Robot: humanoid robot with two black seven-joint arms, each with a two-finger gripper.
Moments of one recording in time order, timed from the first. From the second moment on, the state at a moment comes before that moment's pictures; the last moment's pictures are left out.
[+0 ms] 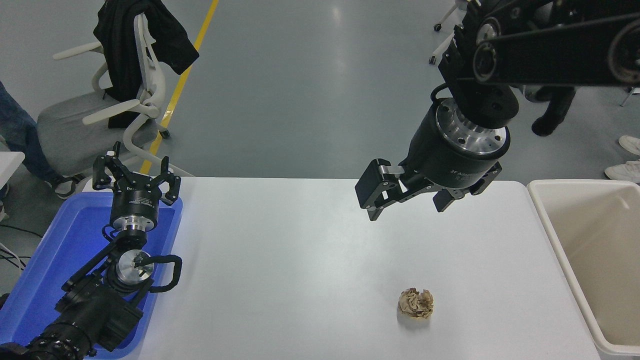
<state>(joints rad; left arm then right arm) -0.54 0.15 -1.09 -0.55 0.03 -0.40 -0.56 2.62 0.00 -1.24 1.62 0.16 0.78 0.03</state>
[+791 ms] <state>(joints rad) -0.54 0.16 -1.09 -0.55 0.03 -0.39 -0.56 2.24 -0.03 -1.26 1.56 0.07 0.52 0.03</state>
